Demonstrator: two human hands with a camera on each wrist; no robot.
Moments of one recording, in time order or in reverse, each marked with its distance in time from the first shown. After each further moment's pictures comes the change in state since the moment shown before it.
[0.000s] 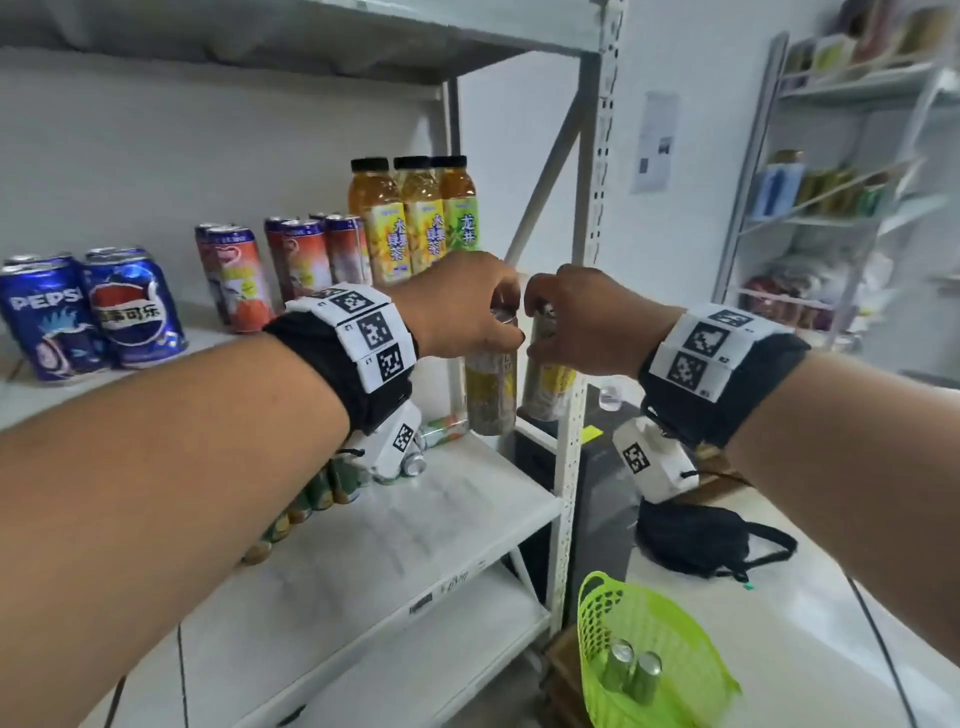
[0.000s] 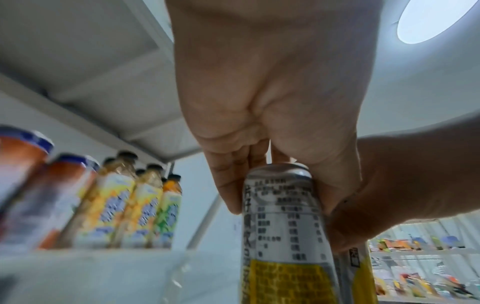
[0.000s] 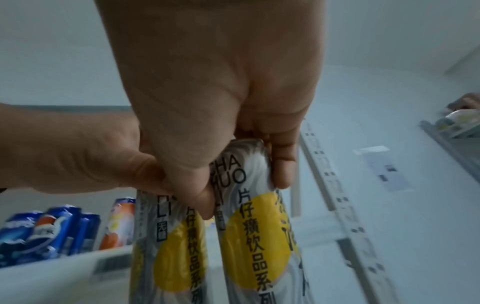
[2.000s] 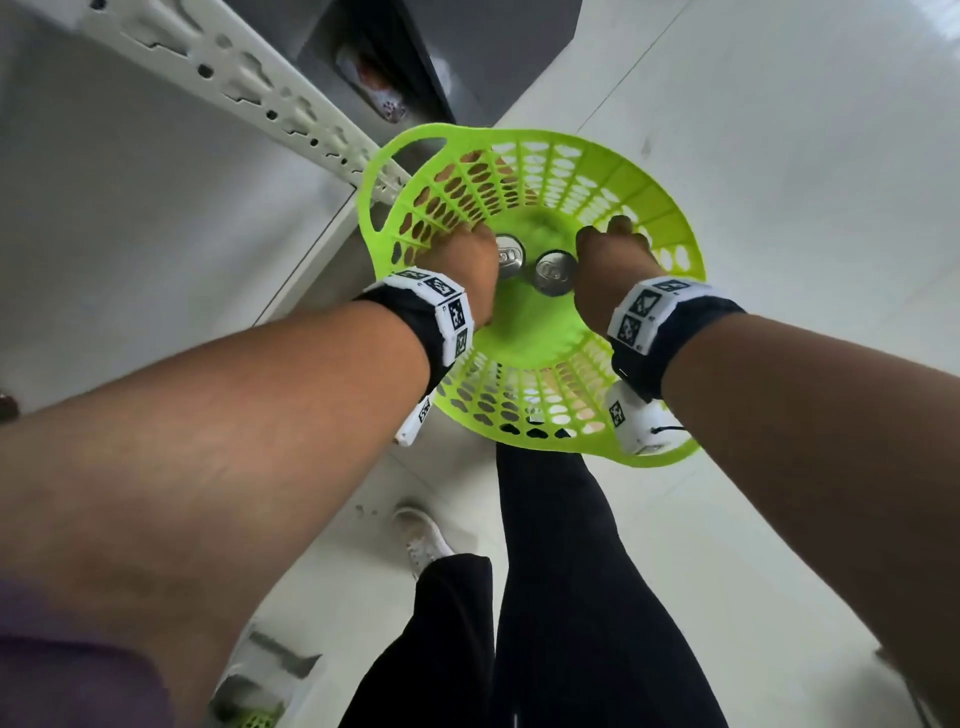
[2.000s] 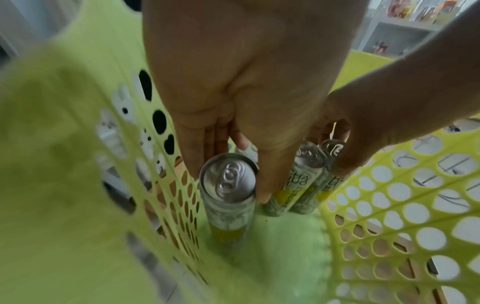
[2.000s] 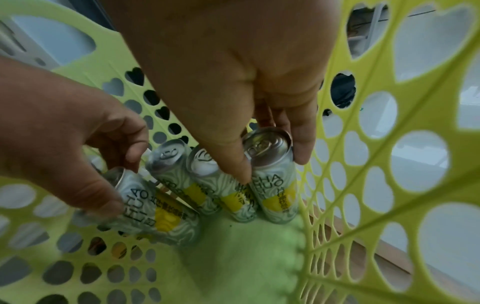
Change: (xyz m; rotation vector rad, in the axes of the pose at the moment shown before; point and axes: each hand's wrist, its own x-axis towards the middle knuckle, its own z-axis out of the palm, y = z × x) left_hand 0.031 -0.038 0.911 0.176 -1.196 -0.384; right_hand -0.248 0.434 0.751 0.188 -1.119 0.633
